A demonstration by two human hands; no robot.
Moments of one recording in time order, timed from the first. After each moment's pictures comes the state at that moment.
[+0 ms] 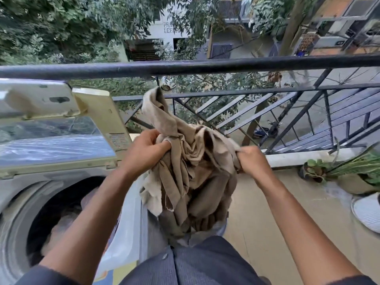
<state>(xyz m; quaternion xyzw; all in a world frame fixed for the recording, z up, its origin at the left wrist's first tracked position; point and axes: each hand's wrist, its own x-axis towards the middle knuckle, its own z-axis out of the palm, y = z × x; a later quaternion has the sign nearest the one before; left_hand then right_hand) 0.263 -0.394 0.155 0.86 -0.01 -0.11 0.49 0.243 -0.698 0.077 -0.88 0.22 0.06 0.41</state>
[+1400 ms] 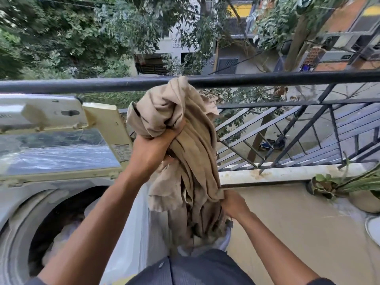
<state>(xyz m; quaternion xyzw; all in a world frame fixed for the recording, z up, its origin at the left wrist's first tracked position) 0.263 -0.422 0.195 0.70 0.08 -0.02 0.71 0.206 -0.660 -0.008 -0.93 0.13 0.24 0.24</state>
